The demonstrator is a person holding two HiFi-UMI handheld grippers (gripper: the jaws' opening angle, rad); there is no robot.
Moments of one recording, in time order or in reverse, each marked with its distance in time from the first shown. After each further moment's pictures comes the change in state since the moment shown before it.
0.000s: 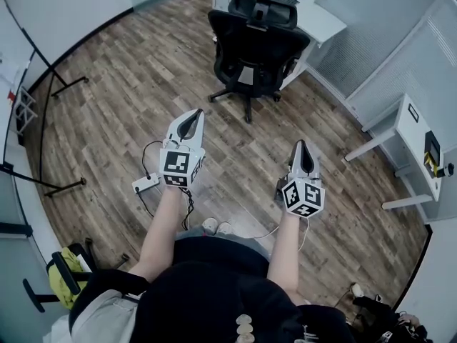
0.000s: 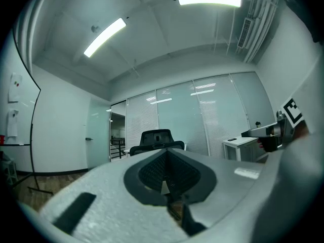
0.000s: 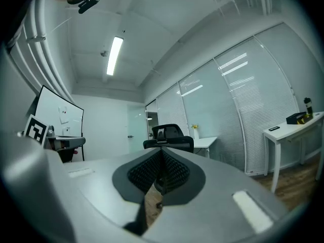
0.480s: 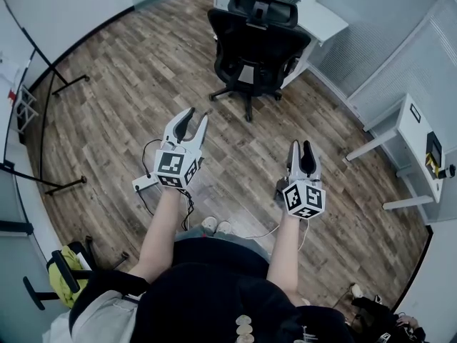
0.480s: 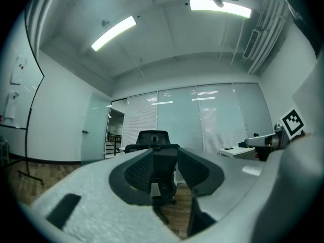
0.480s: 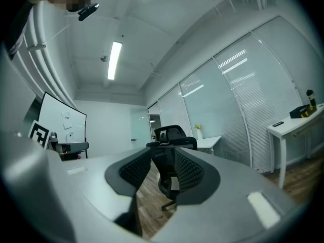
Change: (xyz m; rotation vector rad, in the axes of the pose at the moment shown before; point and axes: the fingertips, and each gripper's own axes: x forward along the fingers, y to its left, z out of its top) left arm 0.001 -0.005 -0.002 -0.108 -0.034 -0.031; right arm 0.001 -0.005 0.001 0.043 -0.026 0.045
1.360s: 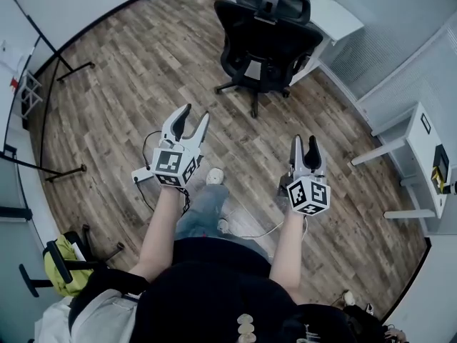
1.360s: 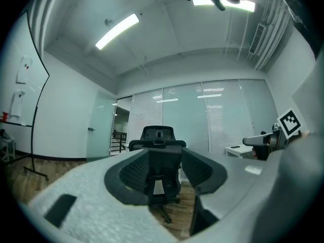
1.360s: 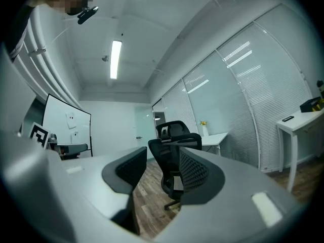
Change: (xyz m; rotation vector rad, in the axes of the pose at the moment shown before) left arm 0.032 0.008 -0.029 -0.020 0.021 0.066; right arm 0.053 -0.031 -0.018 0.008 0.030 0.077
